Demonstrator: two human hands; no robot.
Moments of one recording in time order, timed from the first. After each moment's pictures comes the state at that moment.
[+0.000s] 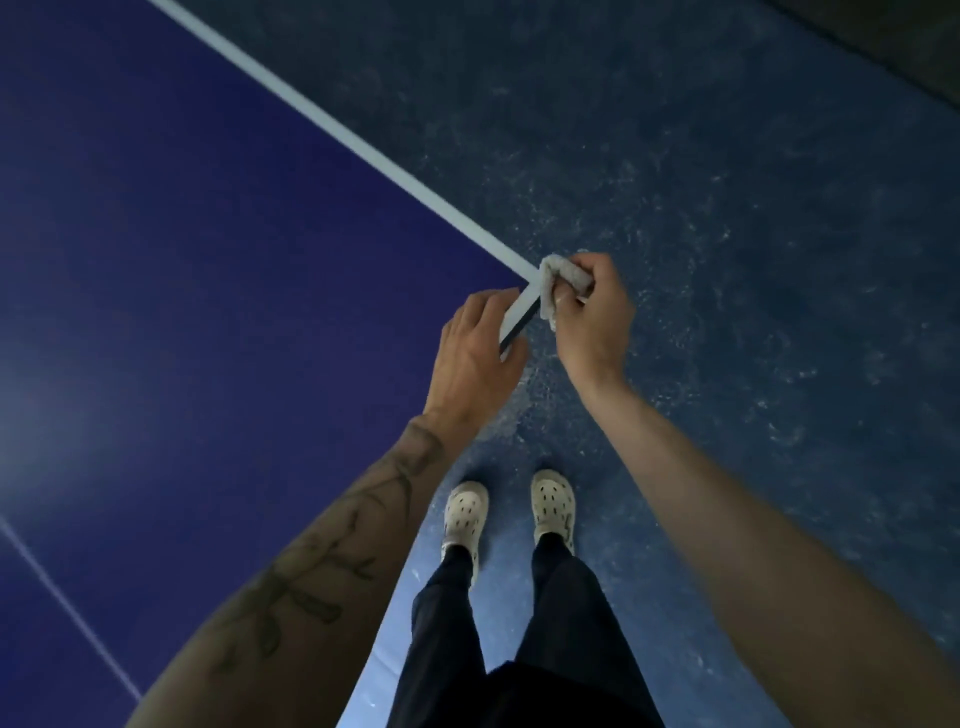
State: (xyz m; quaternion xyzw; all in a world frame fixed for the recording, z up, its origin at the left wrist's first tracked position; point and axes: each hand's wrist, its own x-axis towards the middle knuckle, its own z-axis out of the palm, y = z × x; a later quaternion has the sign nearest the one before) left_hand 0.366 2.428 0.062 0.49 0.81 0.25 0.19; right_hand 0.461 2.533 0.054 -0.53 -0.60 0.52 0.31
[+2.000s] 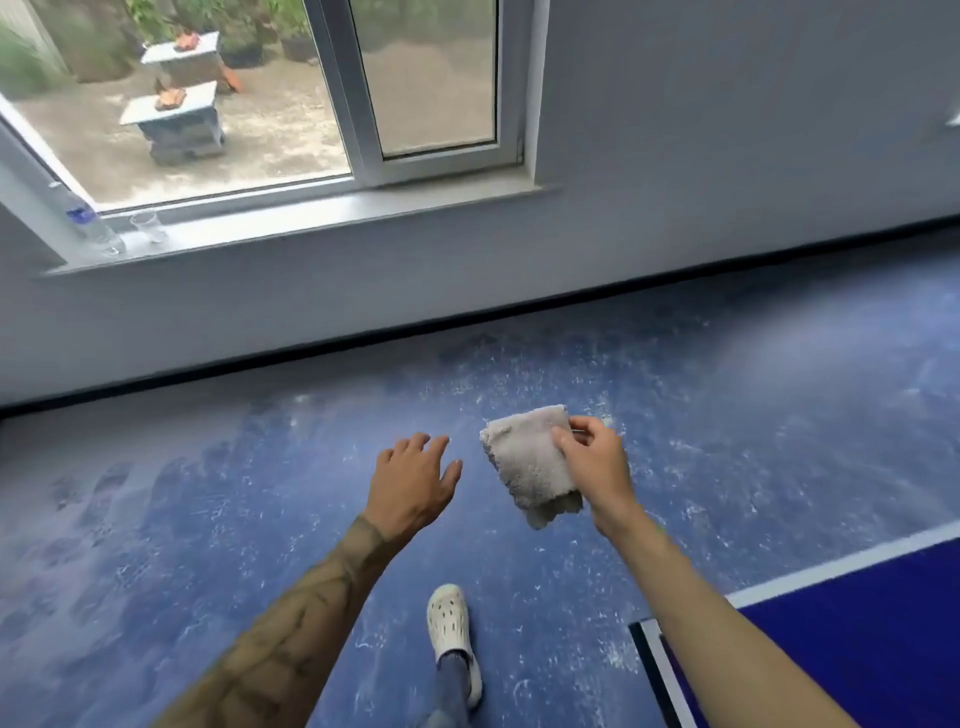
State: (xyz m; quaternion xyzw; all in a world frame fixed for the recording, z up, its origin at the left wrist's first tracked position) left_hand 0.476 0.920 0.223 -0.53 0.83 0.15 0.04; right_hand 0.248 0.999 0.232 0.26 -0.75 0.48 -0.38
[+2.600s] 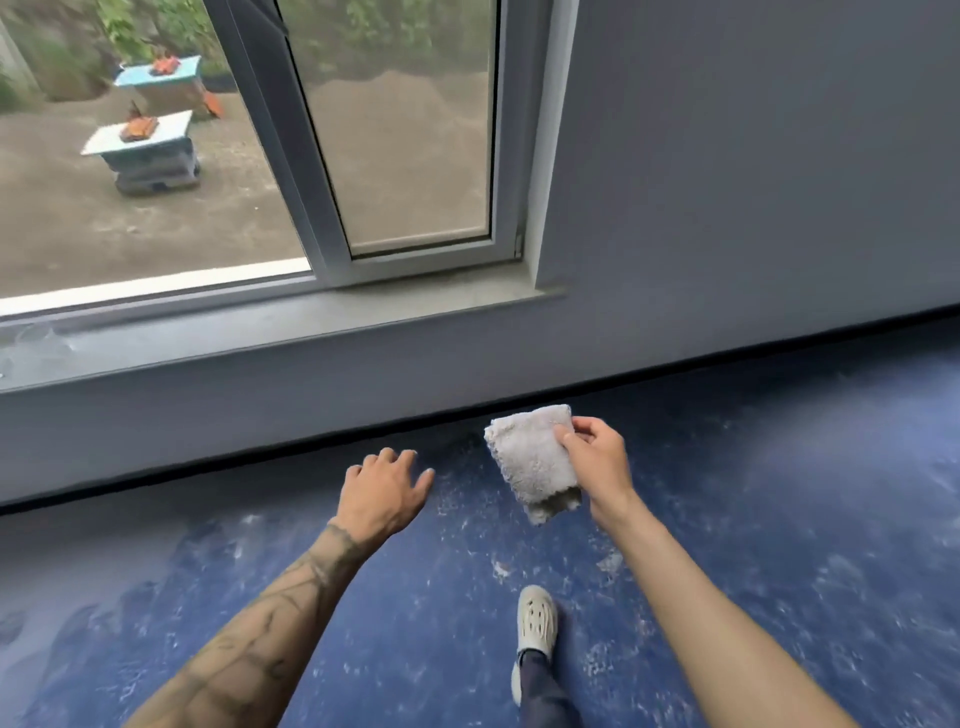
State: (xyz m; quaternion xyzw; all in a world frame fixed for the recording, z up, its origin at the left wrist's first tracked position) left_hand 0.318 0.476 0.230 -0.58 0.79 0.16 0.11; right_hand 0.058 0.551 0.237 0.22 -0.74 0.50 -0.38
